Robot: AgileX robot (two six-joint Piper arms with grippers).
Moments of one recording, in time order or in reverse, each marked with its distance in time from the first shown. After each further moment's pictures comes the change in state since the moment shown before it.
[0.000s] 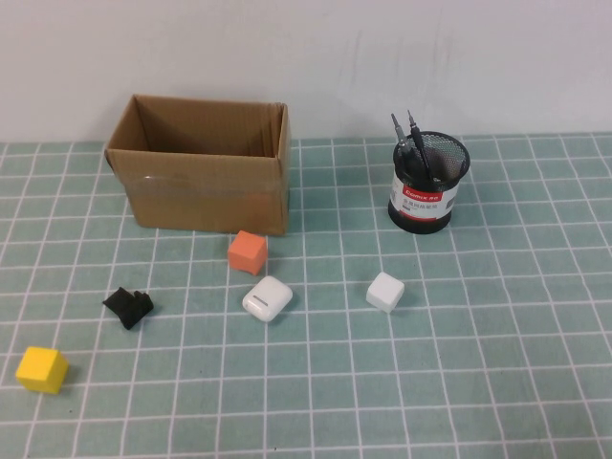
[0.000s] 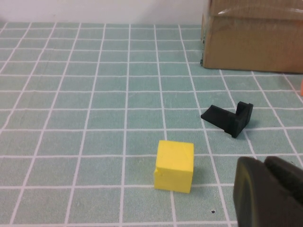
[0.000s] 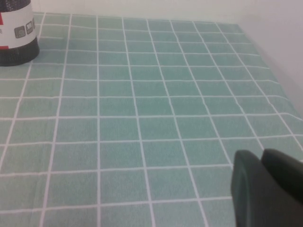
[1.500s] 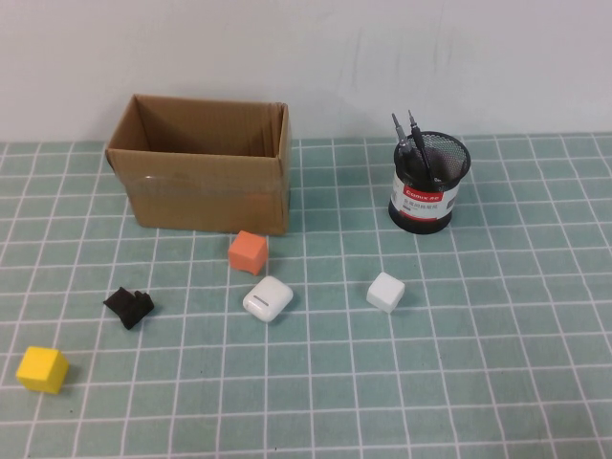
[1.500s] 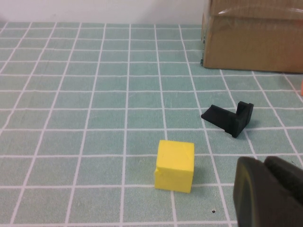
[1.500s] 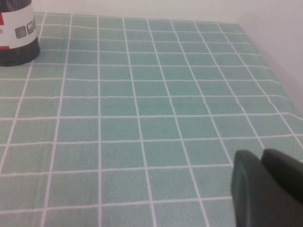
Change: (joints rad) right arm 0.000 0.000 0.001 -0.014 0.000 0.000; left arm 0.000 0.000 0.000 0.000 0.000 0.000
